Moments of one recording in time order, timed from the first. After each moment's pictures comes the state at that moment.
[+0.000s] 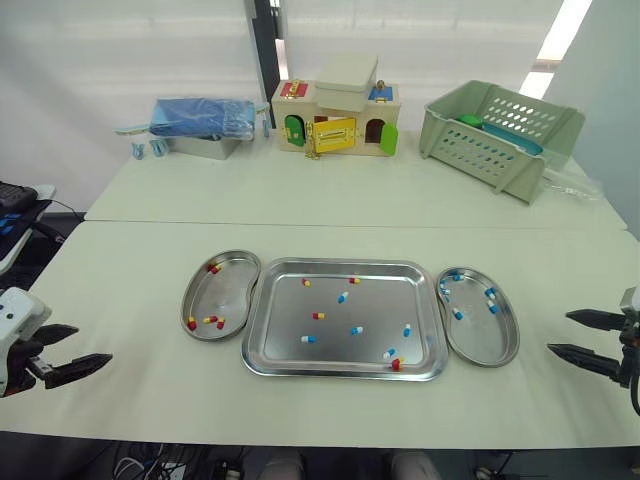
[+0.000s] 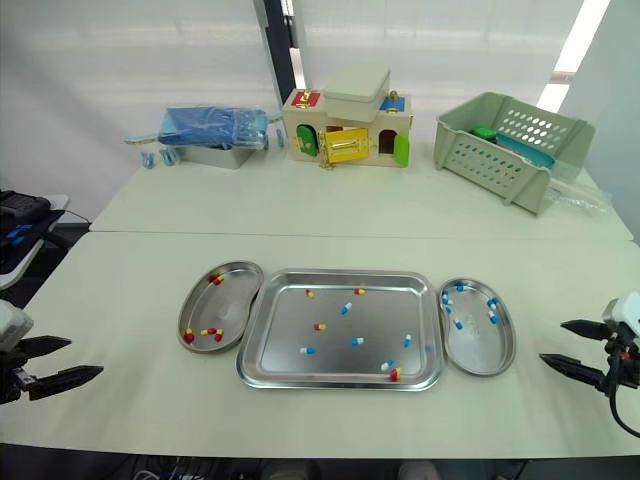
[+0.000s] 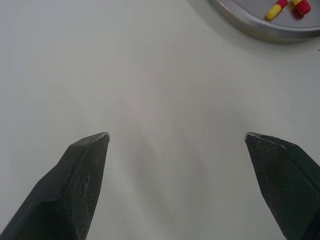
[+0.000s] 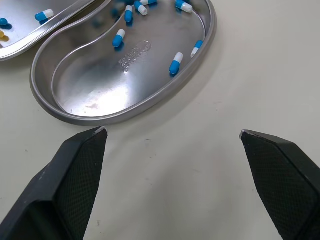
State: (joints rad) left arm 0.20 1.09 0.59 0.18 -0.33 0.42 -1.19; right arm 0.18 -1.06 -0.45 0.08 0.46 0.33 1.24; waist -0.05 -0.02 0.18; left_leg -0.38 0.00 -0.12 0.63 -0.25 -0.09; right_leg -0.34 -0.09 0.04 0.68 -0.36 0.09
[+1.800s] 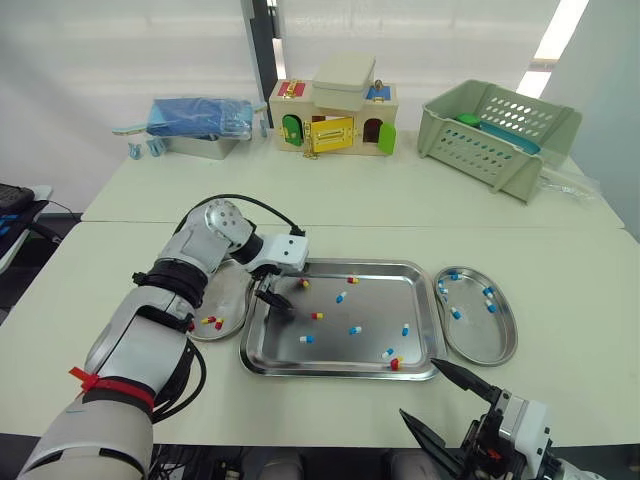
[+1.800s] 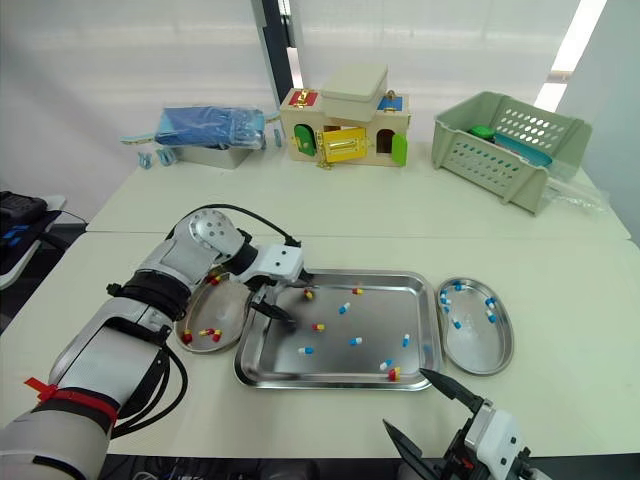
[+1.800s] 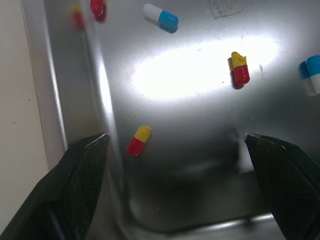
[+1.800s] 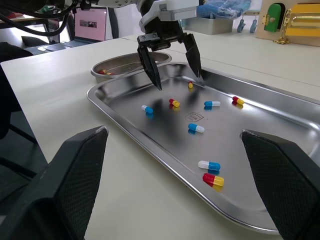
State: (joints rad) left arm -1.08 0.55 -0.45 0.90 0.20 -0.23 -1.53; right arm 0.68 -0.39 0.04 -0.60 0.29 -0.21 0.78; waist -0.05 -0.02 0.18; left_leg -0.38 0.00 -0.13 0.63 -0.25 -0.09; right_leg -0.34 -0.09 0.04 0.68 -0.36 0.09
